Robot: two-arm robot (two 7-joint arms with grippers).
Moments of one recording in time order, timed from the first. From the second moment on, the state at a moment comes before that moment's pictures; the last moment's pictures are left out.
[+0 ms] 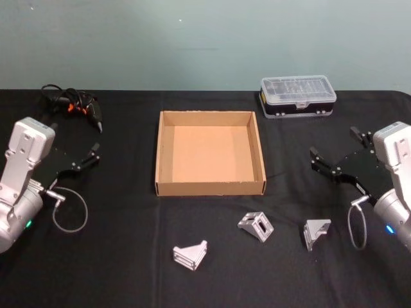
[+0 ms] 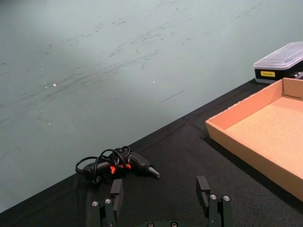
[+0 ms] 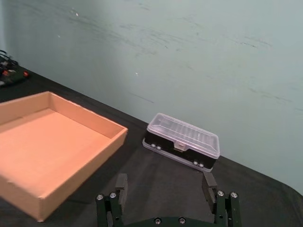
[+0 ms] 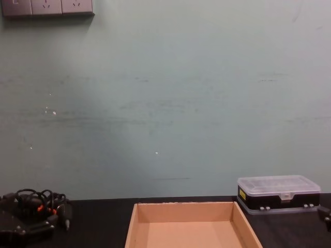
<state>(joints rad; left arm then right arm) -0.20 0.60 0.45 -1.41 -0.25 -0.12 0.03 0.13 0.62 -0.40 -1.51 0.27 -0.11 -0.02</state>
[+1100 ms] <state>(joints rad) -0.20 0.60 0.45 -1.41 -0.25 -0.12 0.03 -0.35 0.79 -0.20 -1.93 0.45 0.07 0.07</state>
